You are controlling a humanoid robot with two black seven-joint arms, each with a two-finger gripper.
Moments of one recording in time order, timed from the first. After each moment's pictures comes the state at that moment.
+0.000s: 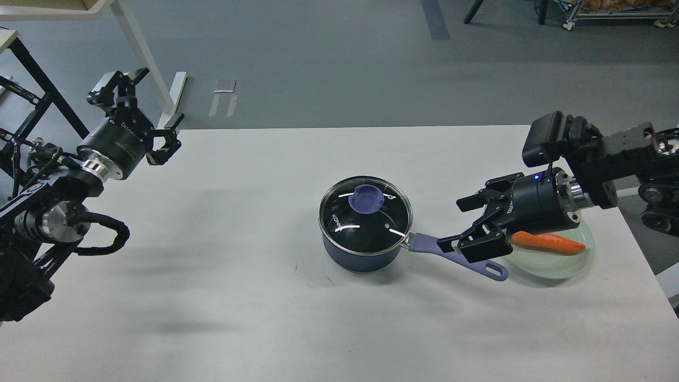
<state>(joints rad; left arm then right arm) -0.56 0.58 -0.84 -1.04 0.18 -0.24 -0.27 1.45 -0.89 -0.31 1.59 -1.65 0.32 0.49</state>
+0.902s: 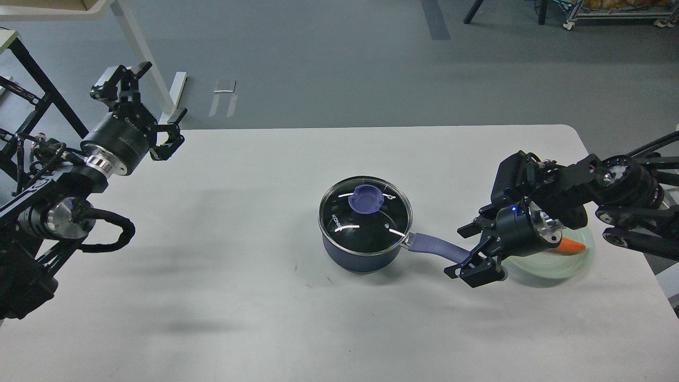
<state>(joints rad) -0.56 0.58 -0.84 -1.07 0.18 -0.20 -0.27 1.37 -0.73 -0.41 1.41 -1.79 0.27 0.49</state>
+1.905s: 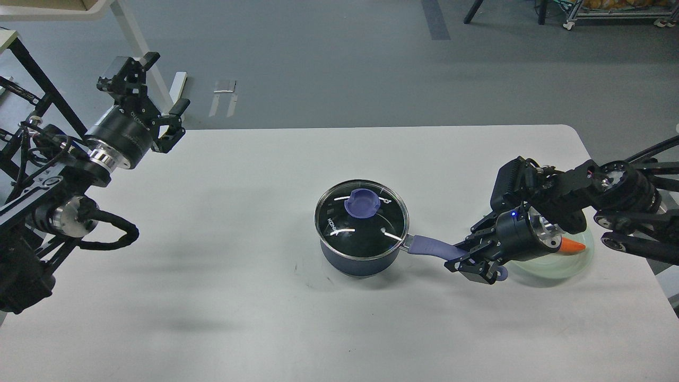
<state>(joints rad) -0.61 0.58 -0.80 -1.07 0.40 -0.21 -0.37 1.36 -0.72 -0.41 1.41 -1.79 0.27 0.49</state>
